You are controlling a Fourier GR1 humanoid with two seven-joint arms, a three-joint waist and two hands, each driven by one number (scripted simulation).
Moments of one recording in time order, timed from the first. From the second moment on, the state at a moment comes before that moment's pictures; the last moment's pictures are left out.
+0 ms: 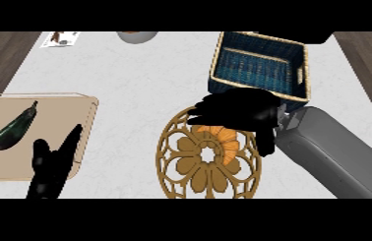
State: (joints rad) left arm 0.12 0.38 -0.14 -1.46 0.21 0.15 0.22; right arm -0.74 -0.49 0.64 -1.48 0.64 0.68 -0.31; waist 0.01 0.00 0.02
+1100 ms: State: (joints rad) left arm 0.13 0.34 -0.10 -1.47 0.17 0.12 0.24; right arm -0.67 -0.36 0.67 -1.29 0.89 0.53 -0.43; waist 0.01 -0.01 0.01
